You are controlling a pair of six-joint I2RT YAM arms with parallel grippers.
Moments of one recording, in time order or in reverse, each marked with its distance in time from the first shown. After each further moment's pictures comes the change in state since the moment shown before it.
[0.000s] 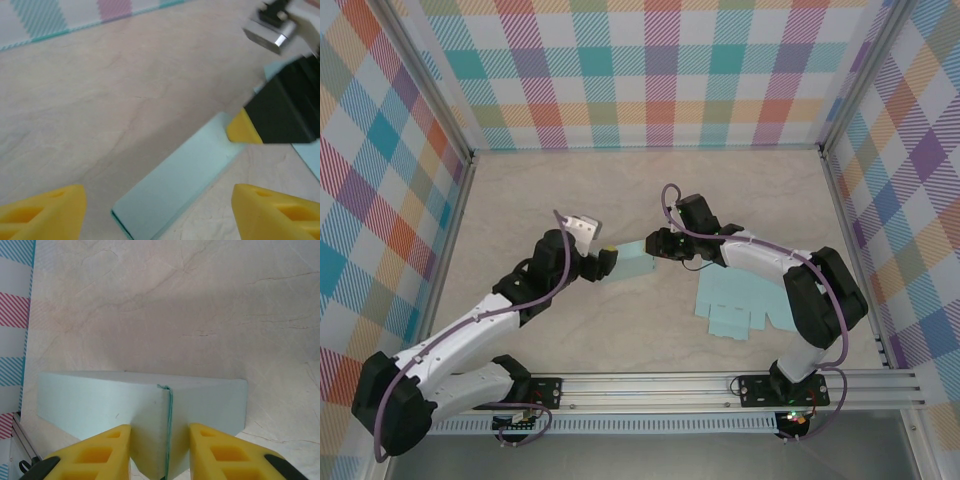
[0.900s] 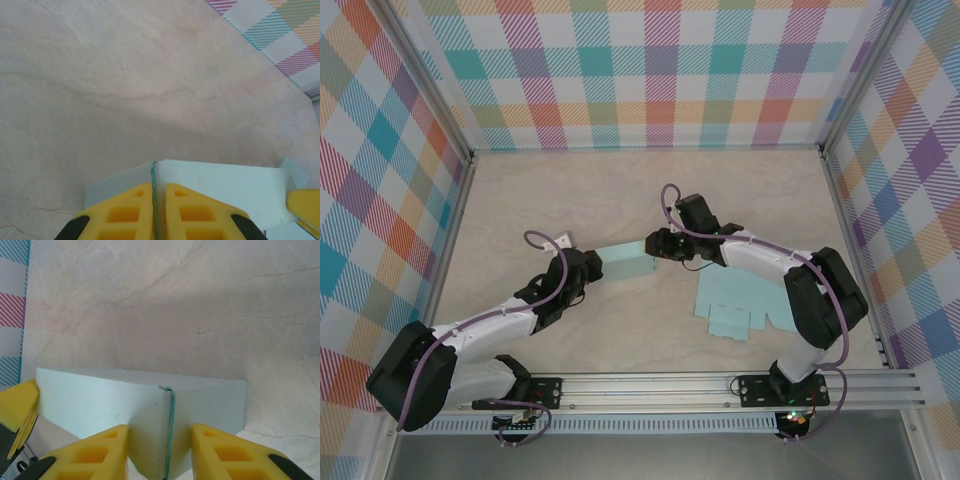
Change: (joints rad) left arm -0.006 0.154 -0.230 0.312 -0.183 -0.888; right arm 0.003 -0.001 0.008 -0.024 0.011 0.000
